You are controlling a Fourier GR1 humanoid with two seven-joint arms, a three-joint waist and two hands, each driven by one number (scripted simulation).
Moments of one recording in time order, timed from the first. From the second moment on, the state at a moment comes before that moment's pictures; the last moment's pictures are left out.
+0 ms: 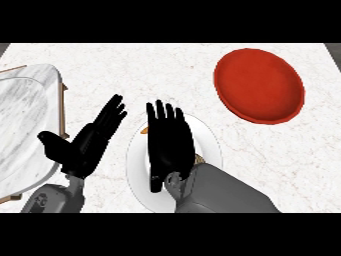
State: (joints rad) left arm -0.16 0.23 -0.30 -1.54 0.36 0.09 0.10; right arm -0.71 -0.02 0.79 -1.45 0.65 0.11 1.10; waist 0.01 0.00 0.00
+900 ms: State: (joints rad) left arm -0.14 0.21 -0.26 -1.56 0.34 0.05 0.12; right arm -0.77 -0.01 0.79 -1.23 0.57 0.14 1.09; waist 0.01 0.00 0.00
